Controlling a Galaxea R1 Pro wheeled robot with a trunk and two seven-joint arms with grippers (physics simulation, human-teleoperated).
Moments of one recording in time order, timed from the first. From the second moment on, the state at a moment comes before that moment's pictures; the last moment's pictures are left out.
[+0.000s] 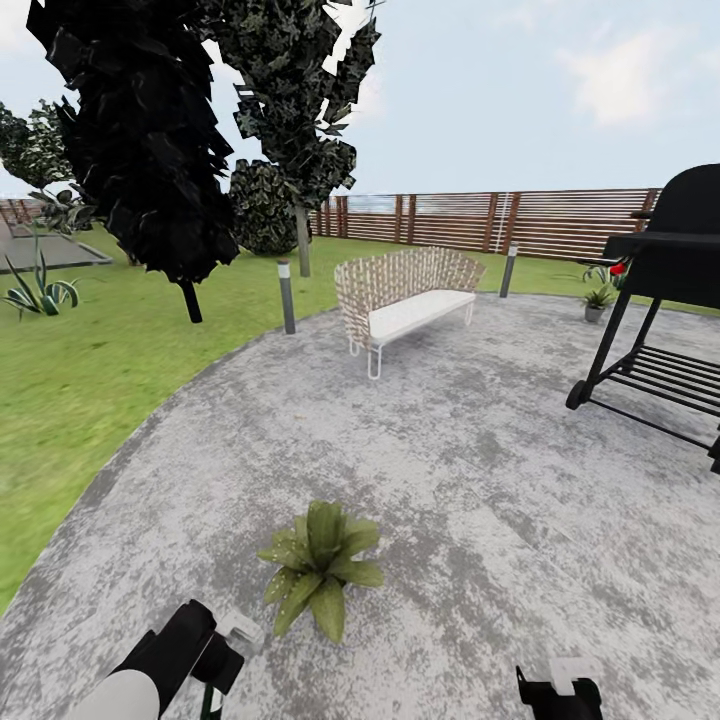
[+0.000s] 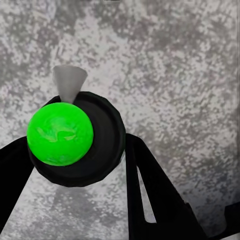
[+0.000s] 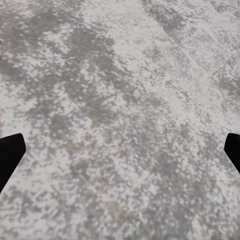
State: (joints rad) left arm -0.58 0.03 0.14 -0.40 -0.68 0.59 -0.46; right arm -0.37 -0.09 -0.47 -0.24 0.50 -0.38 -0.03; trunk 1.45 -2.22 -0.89
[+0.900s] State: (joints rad) left arm -0.58 0.03 0.13 -0.40 -0.68 0.59 -0.46; right arm -0.37 -0.08 -0.47 -0.24 0.50 -0.38 -0.03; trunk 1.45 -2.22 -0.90
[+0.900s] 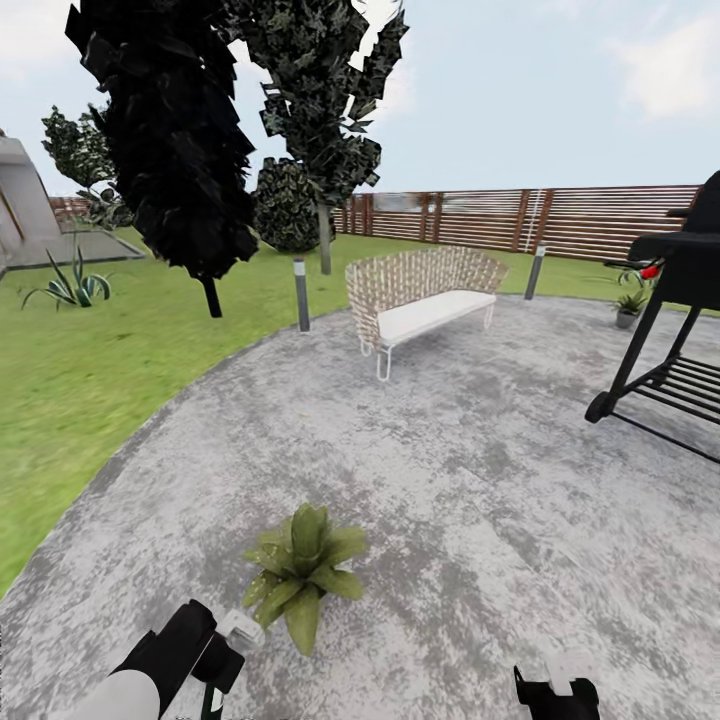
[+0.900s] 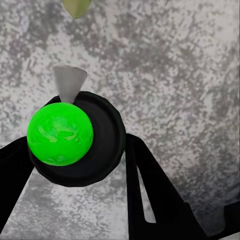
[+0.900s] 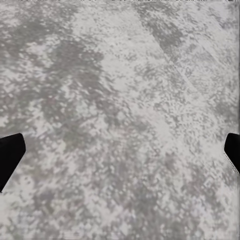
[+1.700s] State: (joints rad) left arm -0.58 0.03 0.13 -0.39 -0.68 0.60 -0.46; right arm -0.37 -0.08 -0.47 -0.24 0.50 -0.38 -0.03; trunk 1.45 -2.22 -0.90
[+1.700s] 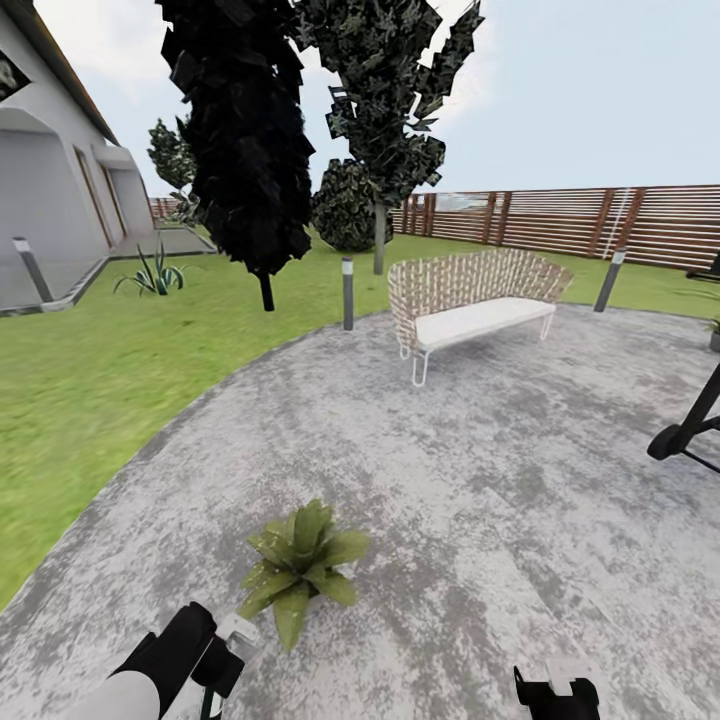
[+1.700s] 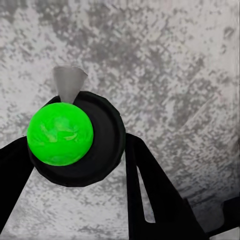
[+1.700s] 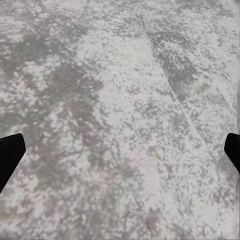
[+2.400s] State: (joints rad) left arm -0.58 0.03 0.12 -0.37 -0.69 0.60 -0.46; right arm -0.37 -0.08 -0.47 -0.24 0.50 -0.38 -0.03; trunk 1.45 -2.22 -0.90
